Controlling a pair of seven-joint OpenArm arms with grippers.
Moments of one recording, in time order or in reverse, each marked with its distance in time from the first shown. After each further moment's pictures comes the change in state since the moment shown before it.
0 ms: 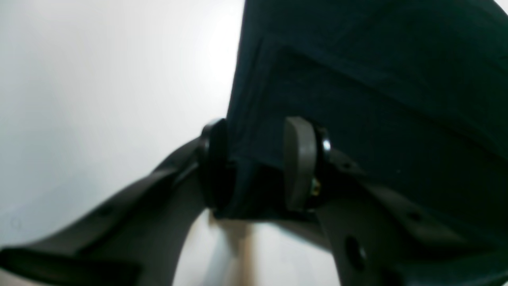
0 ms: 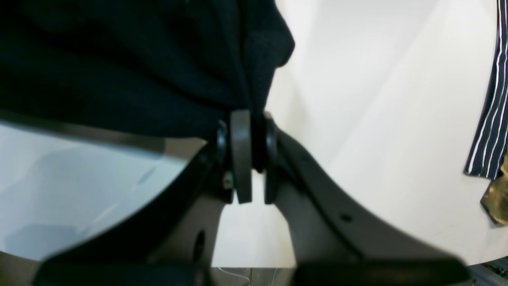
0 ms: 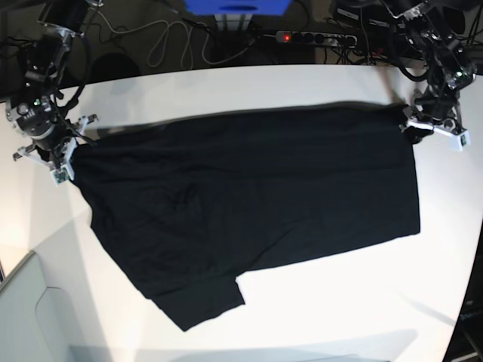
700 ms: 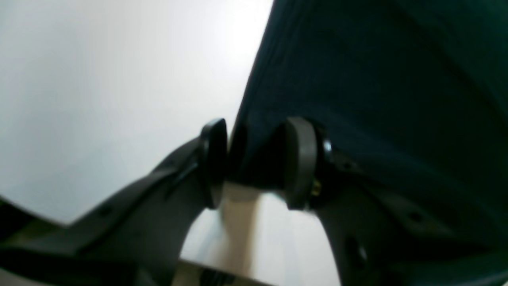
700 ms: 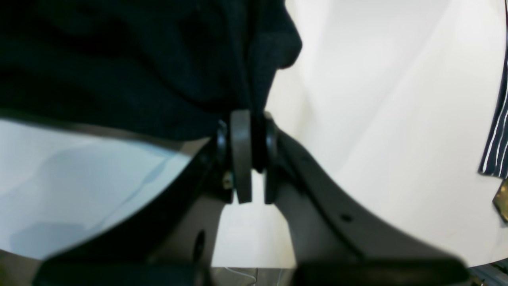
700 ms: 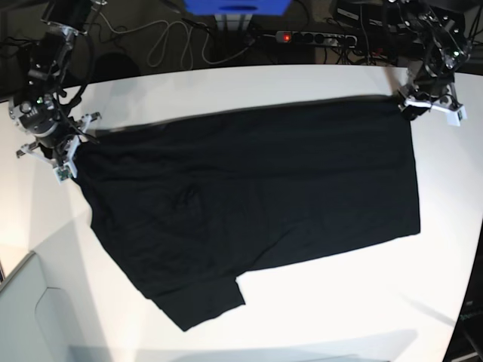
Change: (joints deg) left arm 5.0 2.3 -3.2 -2.2 -4.4 0.0 0.0; right arm -0.3 -1.1 0.0 -0.1 0.0 0.0 0.0
